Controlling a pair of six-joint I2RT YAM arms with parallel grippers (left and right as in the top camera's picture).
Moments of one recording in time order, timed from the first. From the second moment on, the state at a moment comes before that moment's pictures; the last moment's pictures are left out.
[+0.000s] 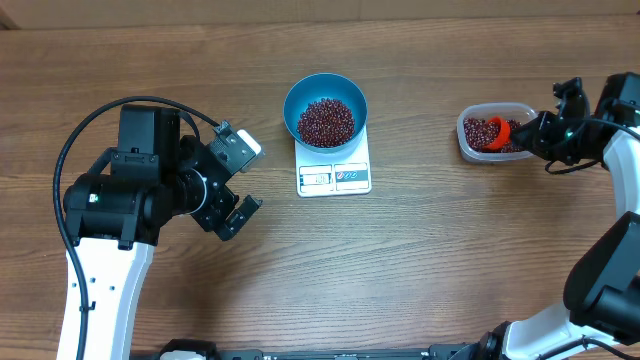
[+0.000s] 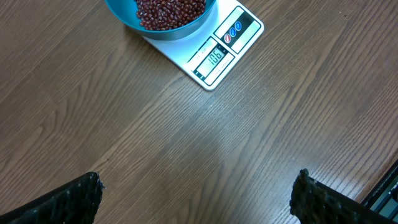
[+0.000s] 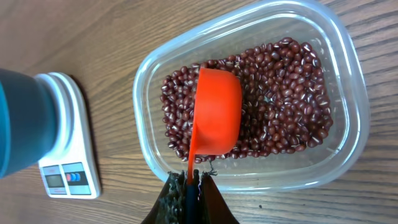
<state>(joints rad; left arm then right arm) -0.11 1.23 1.37 -1.23 0.33 0.63 -0.42 1.79 1.38 -0.85 -0.57 -0.07</state>
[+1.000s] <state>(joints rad) -0.11 1.23 1.37 -1.23 0.33 0.63 -0.55 1.79 1.38 -0.90 -0.85 -0.06</state>
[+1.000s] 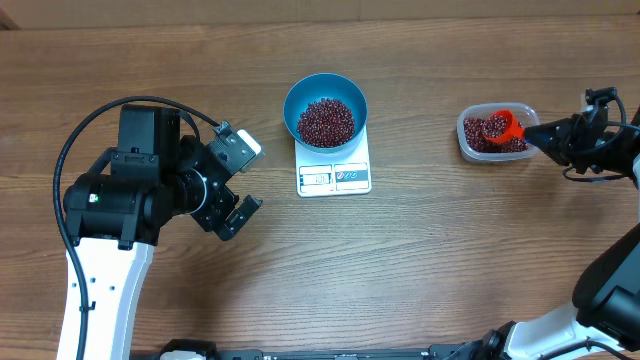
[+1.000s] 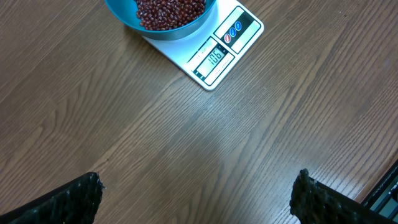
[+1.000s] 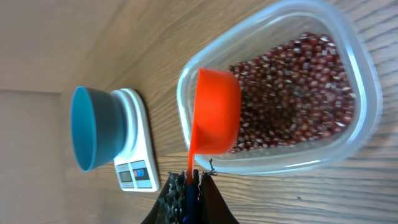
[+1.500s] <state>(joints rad) -0.11 1.23 1.37 -1.23 0.33 0.63 -0.51 1.79 1.38 -0.90 -1.11 -0.06</state>
